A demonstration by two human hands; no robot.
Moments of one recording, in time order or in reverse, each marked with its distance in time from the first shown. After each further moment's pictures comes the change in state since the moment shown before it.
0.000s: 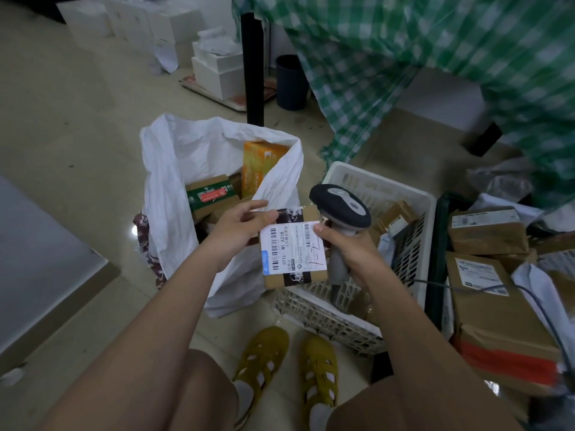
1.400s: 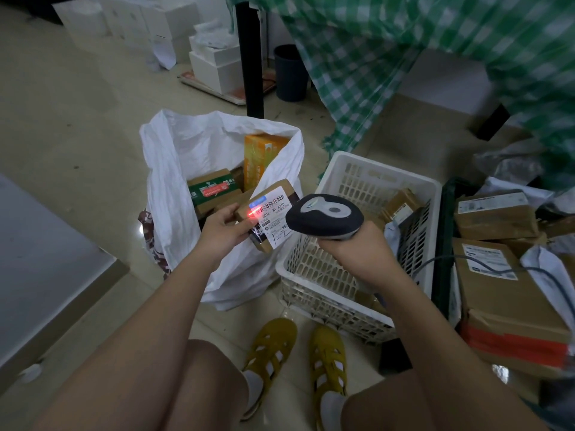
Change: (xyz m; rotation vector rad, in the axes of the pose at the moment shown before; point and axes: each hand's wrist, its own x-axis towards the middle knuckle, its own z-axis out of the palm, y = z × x) left_hand 0.017 -0.041 -0.020 -0.061 0.194 -0.055; right_hand -0.036 -0.017 0.000 -0.564 -0.024 -0.136
